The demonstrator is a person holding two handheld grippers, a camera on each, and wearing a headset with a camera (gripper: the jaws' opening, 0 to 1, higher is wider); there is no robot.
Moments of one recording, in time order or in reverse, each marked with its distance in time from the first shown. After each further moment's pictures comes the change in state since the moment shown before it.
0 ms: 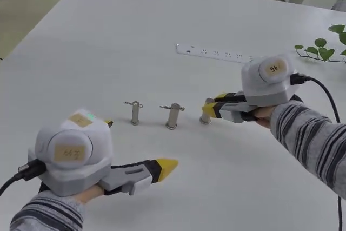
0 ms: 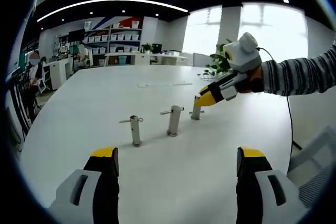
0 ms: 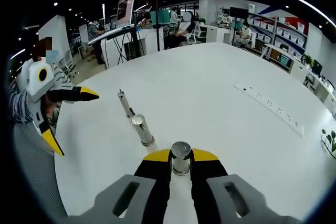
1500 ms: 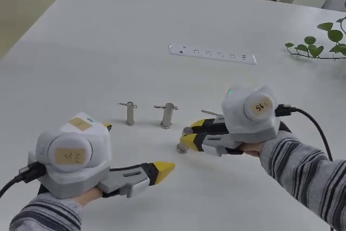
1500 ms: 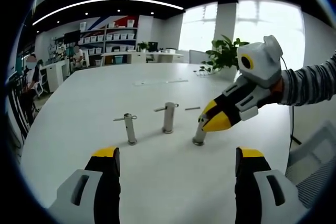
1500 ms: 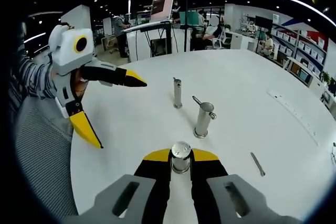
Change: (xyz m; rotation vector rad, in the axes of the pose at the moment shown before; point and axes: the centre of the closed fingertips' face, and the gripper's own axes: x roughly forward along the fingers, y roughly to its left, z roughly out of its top) left arm 0.002 -0.007 -0.006 0.033 0.021 -0.022; right arm 0.005 0.075 -0.020 -0.116 -0.033 0.142
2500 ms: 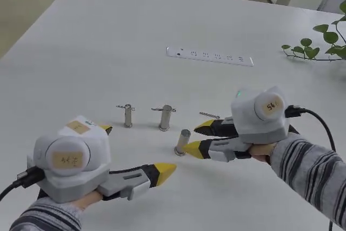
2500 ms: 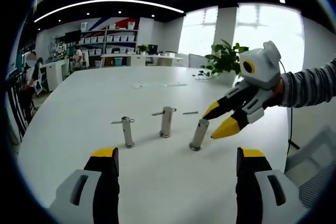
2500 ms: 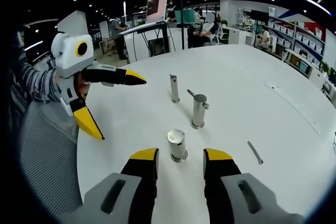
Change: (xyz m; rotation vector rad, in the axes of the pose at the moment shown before) left arm 0.000 -0.004 0.007 -0.026 -0.035 -0.012; right arm -0.019 -0.005 -0.011 0.050 0.029 0.026
